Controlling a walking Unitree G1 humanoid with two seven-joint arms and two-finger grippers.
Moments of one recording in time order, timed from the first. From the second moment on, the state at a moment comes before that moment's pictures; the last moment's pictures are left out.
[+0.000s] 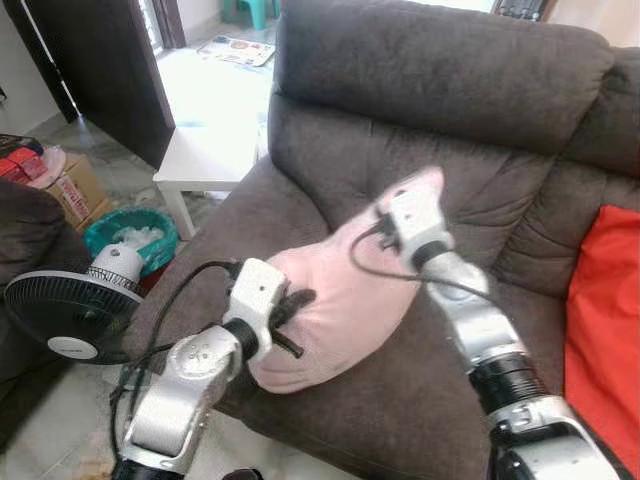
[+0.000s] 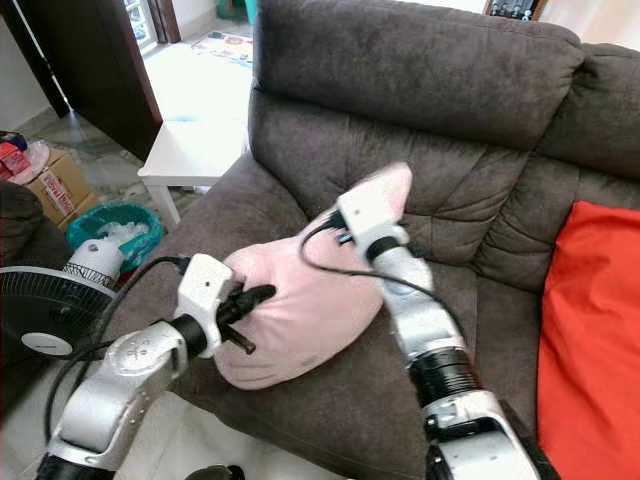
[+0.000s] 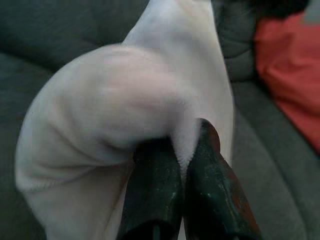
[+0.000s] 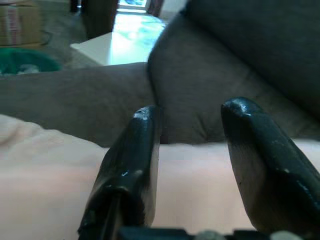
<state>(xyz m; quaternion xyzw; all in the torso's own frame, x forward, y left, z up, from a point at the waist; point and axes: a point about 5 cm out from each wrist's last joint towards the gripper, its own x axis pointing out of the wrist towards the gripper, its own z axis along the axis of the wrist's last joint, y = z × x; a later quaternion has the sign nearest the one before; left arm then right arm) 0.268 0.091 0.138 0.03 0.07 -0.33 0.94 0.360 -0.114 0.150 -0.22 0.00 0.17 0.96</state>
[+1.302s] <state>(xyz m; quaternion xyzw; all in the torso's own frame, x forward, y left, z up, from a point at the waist) 0.291 0.205 0.111 -0.05 0.06 0.21 0.97 0.317 -0.196 0.076 -0.14 0.12 -0.08 0.98</state>
